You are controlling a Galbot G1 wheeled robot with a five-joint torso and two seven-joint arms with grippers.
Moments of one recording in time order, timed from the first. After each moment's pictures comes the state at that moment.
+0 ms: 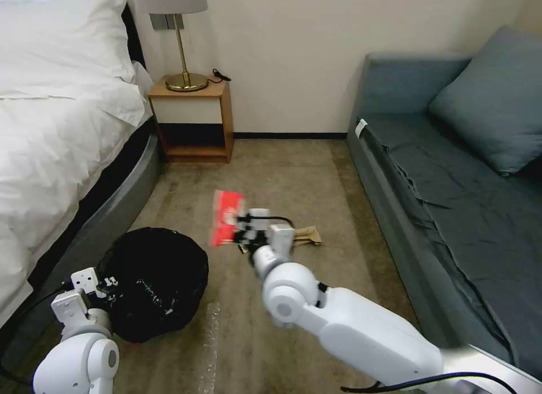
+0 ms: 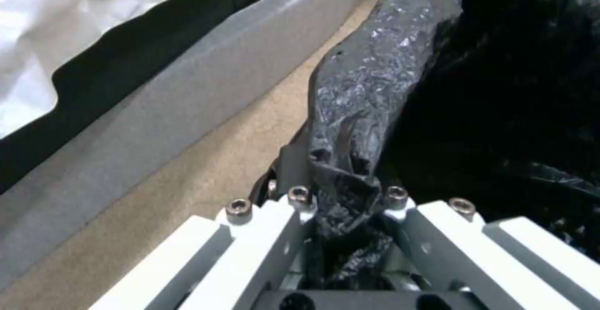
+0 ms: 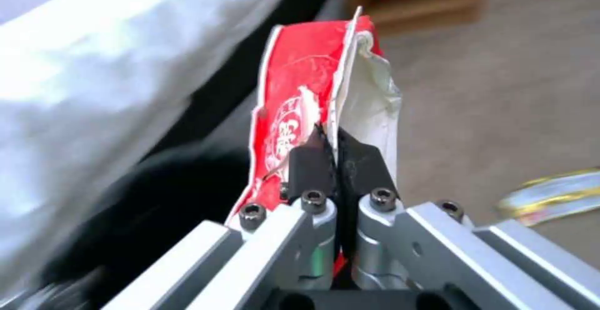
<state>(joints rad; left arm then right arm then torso) 1.48 -1.52 -0.86 -2.17 -0.27 0.63 -0.25 -0.52 1.27 -0.66 1.91 1.13 -0.14 0.80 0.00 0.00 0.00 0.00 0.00</state>
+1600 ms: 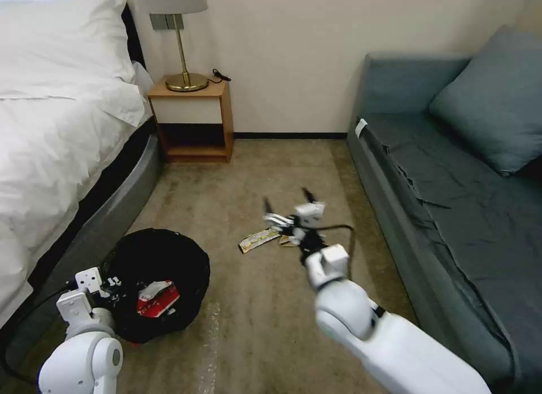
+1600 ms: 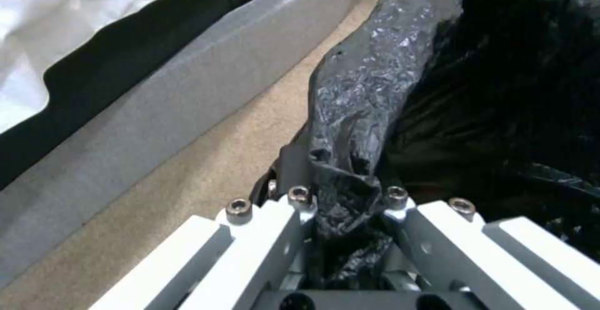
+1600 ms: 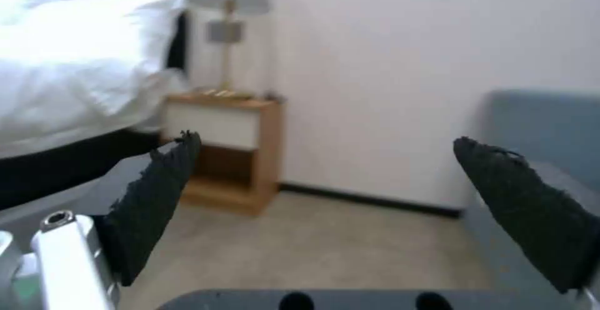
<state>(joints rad) 1.47 -1.51 -0.85 -2.16 -0.26 0.63 -0.25 -1.04 1.05 -0.13 2.04 0.22 -0.01 0.56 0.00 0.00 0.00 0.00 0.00</state>
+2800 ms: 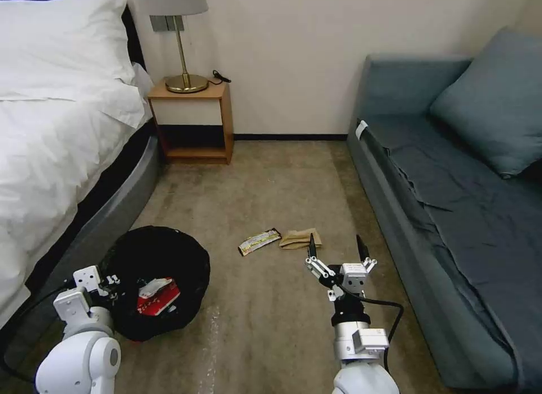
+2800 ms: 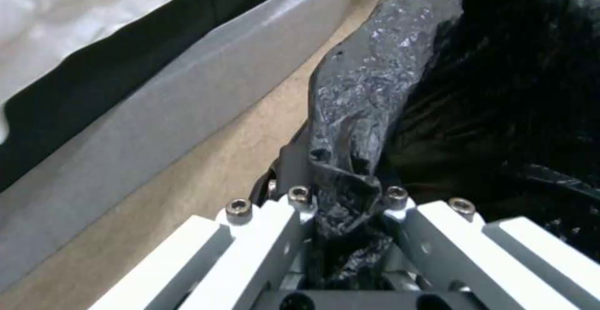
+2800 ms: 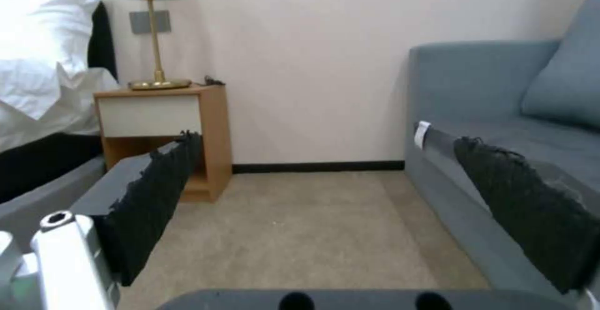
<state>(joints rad) 1.47 -1.51 -0.86 -2.17 -0.27 0.63 -0.25 -1.50 1.27 0.07 2.13 -0.01 0.12 0.52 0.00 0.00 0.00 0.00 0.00</state>
